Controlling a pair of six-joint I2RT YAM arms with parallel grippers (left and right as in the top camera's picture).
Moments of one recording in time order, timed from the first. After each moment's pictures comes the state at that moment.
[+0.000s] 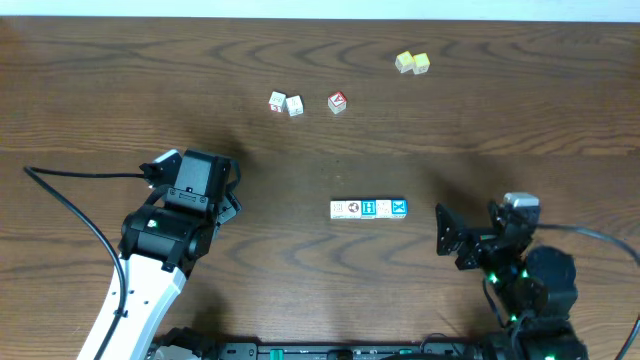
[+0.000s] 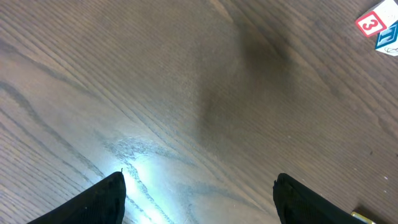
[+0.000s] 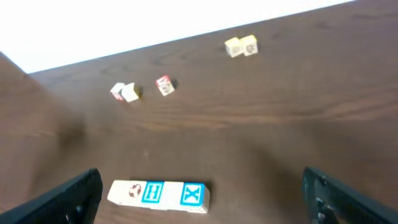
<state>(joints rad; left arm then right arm) -0.29 1.09 0.95 -1.00 -0.32 -0.83 0.11 0.35 0.38 -0.38 -0.18 0.30</state>
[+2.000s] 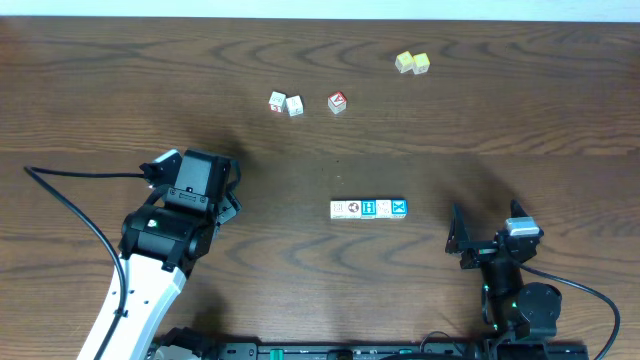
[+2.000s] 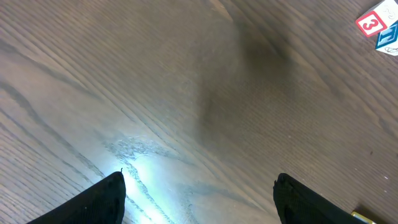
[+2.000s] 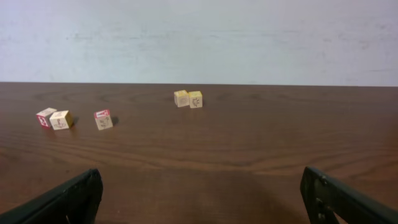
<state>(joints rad) -0.29 1.09 0.95 -1.00 -0.32 -0.83 0.01 0.01 0.01 -0.06 -0.09 0.04</state>
